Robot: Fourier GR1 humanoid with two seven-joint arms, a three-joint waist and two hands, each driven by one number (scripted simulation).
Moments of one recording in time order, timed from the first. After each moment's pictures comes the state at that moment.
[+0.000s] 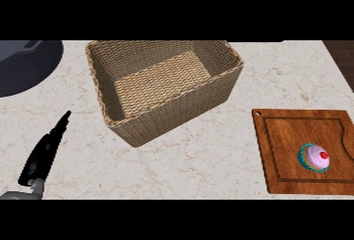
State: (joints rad) left arm -0.02 0.46 -0.16 -1.40 -0.05 0.18 0.24; right arm 0.78 -0.03 -0.18 -1.92 0.53 -0.75 -0.99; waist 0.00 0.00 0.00
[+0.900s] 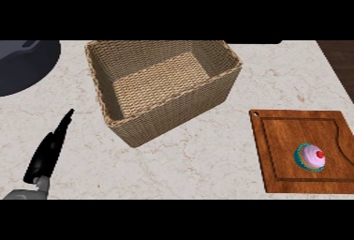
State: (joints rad) left arm -0.02 0.38 -0.09 -1.40 -0.14 0.14 0.23; right arm 0.65 -0.03 -0.17 -1.86 0.75 -0.76 -0.81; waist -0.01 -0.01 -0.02
